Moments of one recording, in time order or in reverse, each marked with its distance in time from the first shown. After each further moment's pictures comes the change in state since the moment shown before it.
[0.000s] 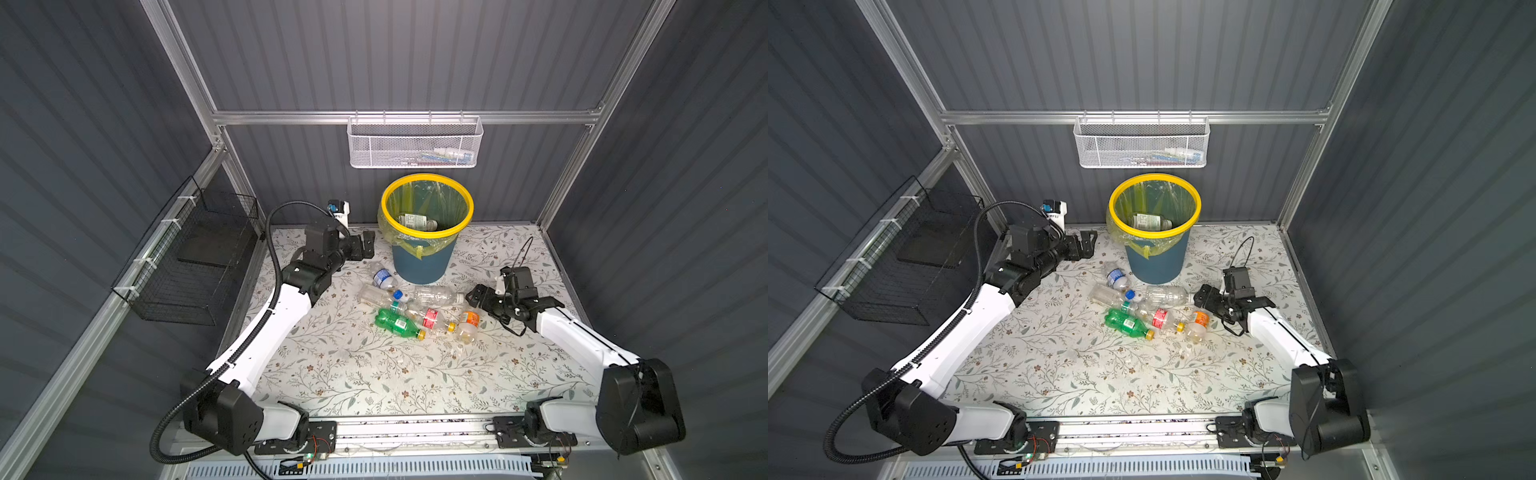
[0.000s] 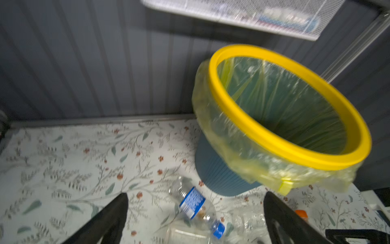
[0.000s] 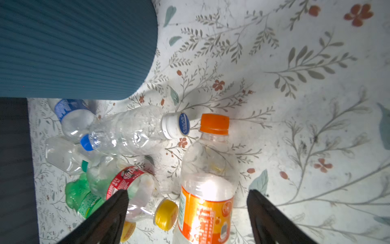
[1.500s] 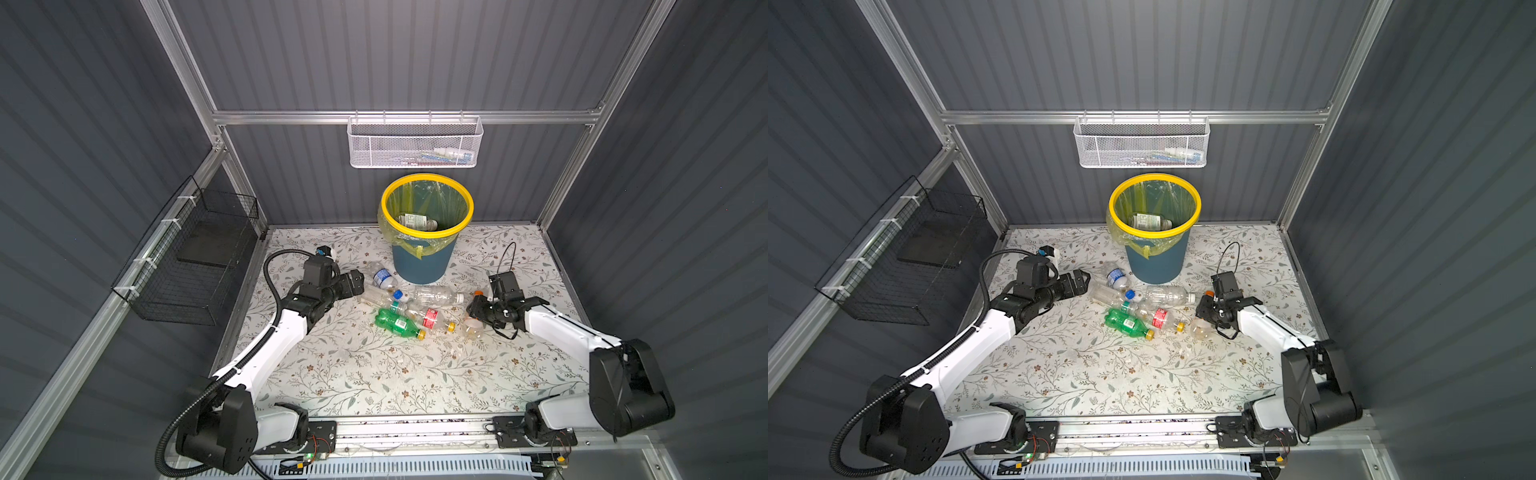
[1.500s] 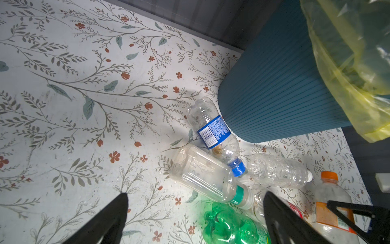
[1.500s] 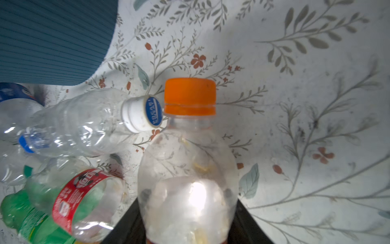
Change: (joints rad) left arm 0.066 -0.074 -0.348 0.051 0.105 -0.208; right arm 0.058 0.043 -0.018 -0.002 0.108 0.005
